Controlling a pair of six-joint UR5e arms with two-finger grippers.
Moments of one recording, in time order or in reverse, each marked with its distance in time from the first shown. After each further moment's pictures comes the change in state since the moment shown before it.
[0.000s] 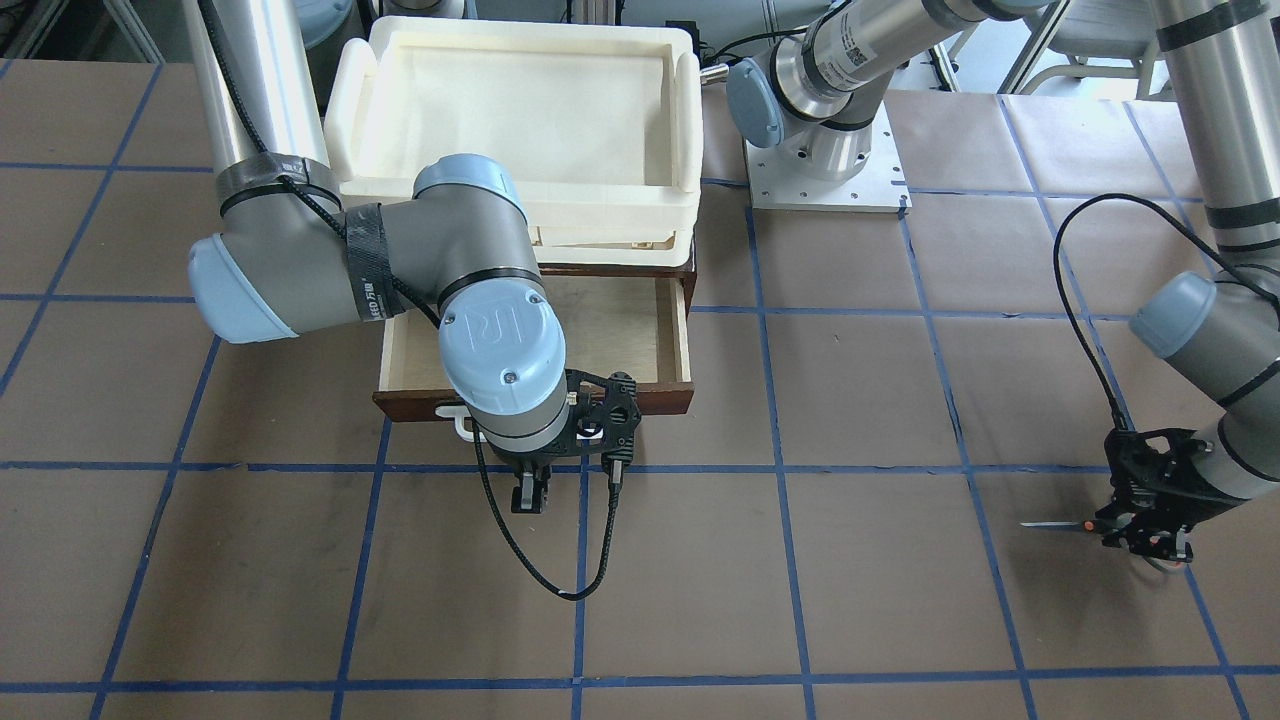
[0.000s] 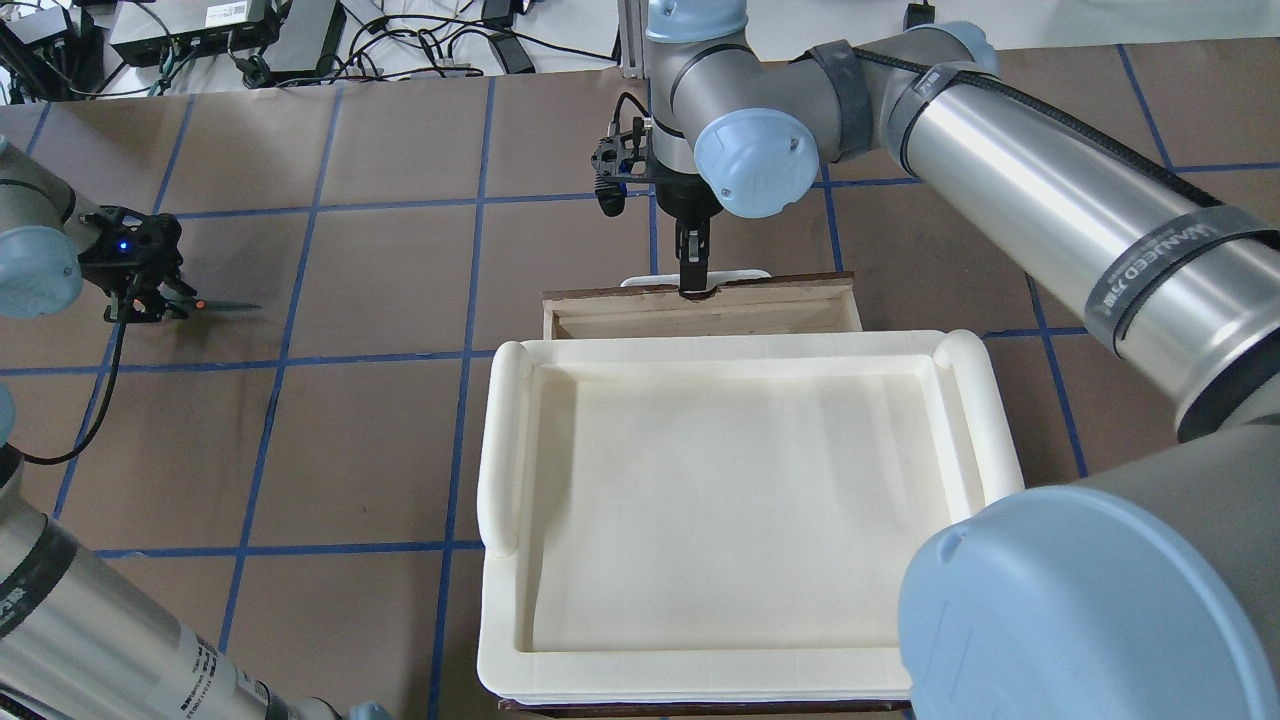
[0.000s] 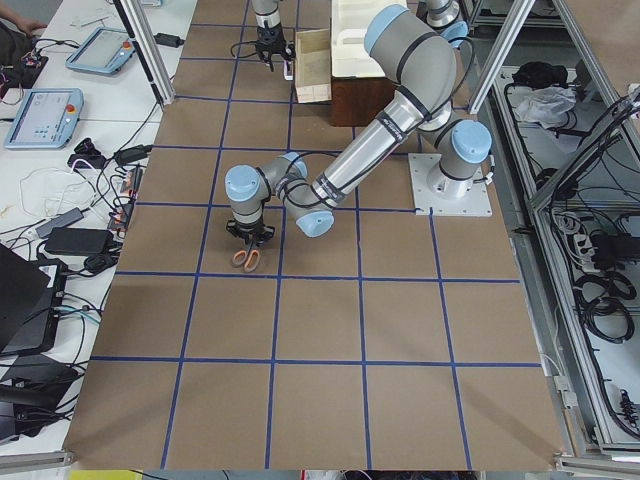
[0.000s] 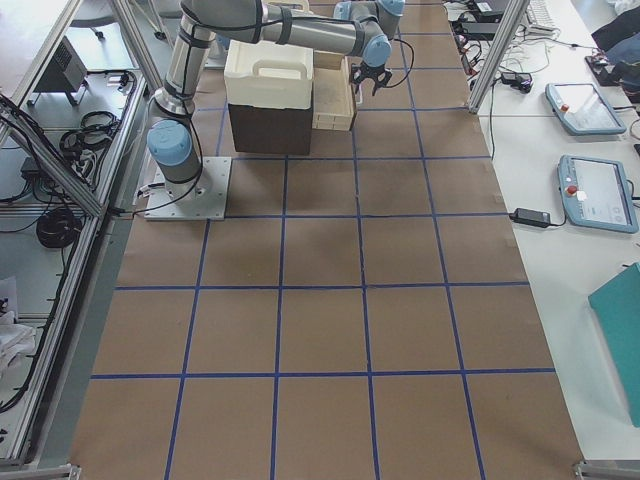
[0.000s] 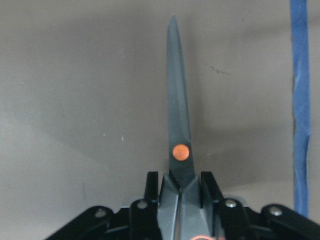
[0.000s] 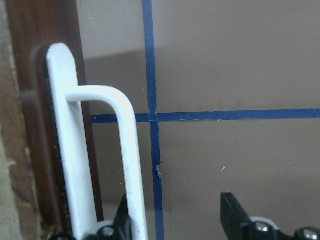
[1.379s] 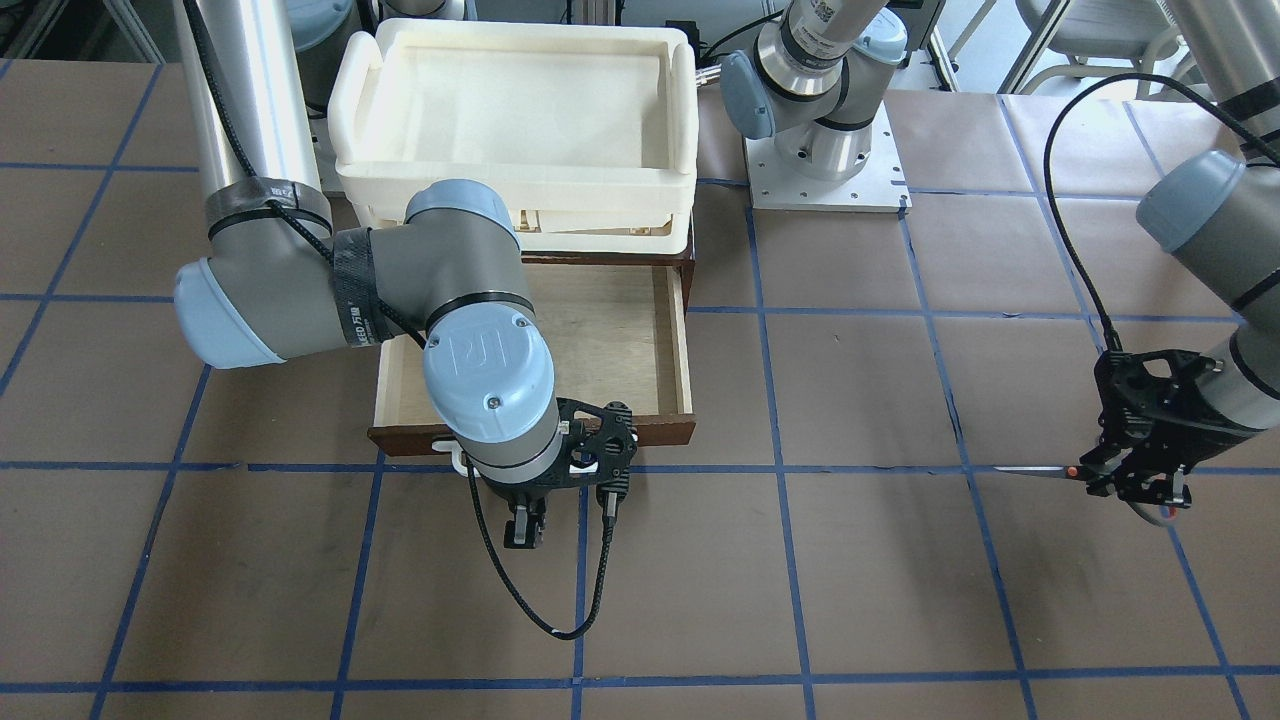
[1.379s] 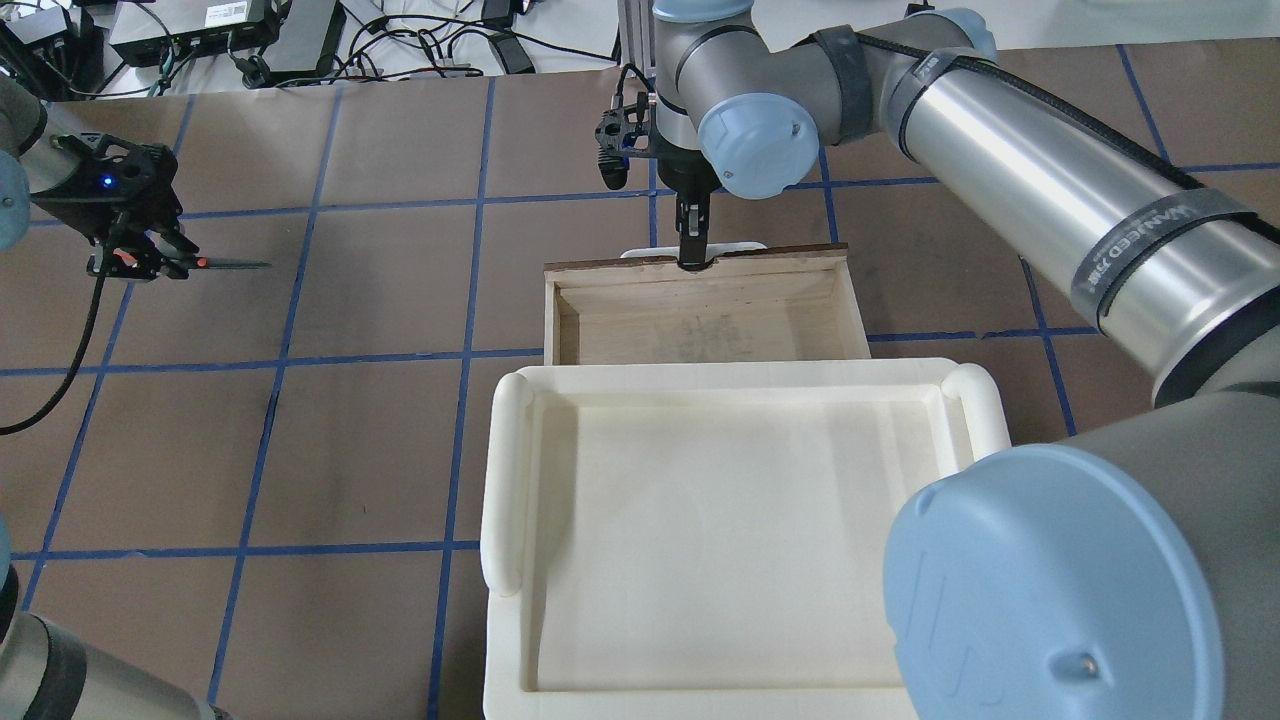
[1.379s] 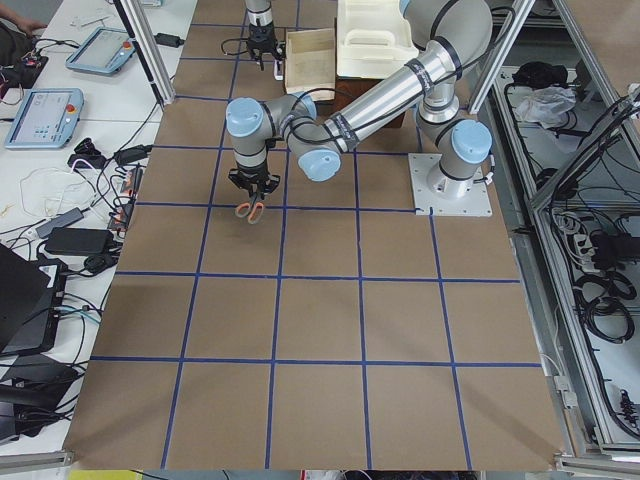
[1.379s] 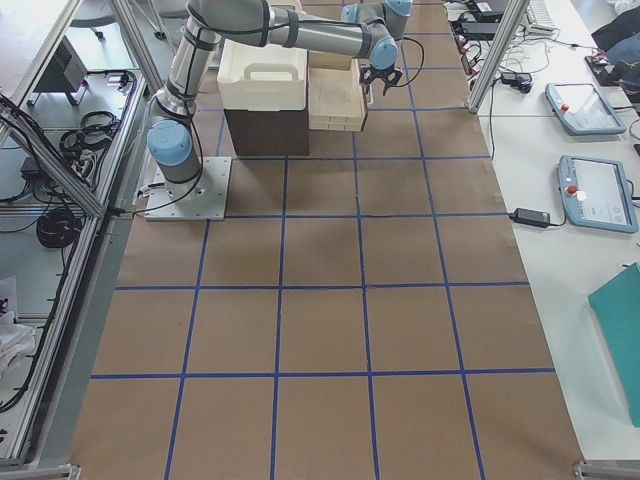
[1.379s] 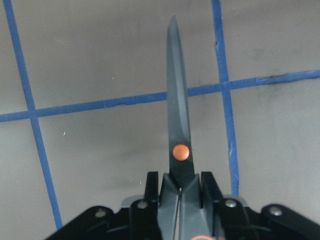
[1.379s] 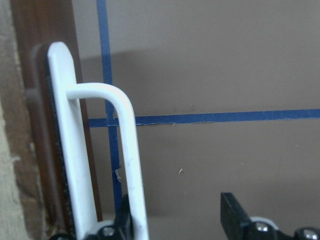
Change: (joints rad) left arm -0.097 0.220 -0.001 -0.254 -0.009 -0.092; right arm -0.017 0.041 -0.058 -0.043 0.001 -0.004
